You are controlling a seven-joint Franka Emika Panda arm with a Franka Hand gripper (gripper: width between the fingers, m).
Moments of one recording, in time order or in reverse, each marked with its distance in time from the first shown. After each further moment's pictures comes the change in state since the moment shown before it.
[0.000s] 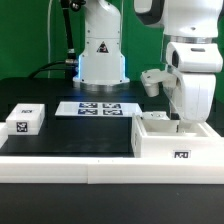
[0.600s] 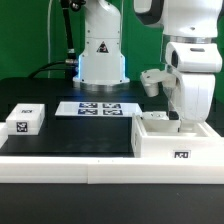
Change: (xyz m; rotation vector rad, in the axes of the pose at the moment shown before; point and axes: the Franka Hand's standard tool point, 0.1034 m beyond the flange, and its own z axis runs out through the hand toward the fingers) arm -0.004 -0.003 -0.007 0.001 -0.005 0.003
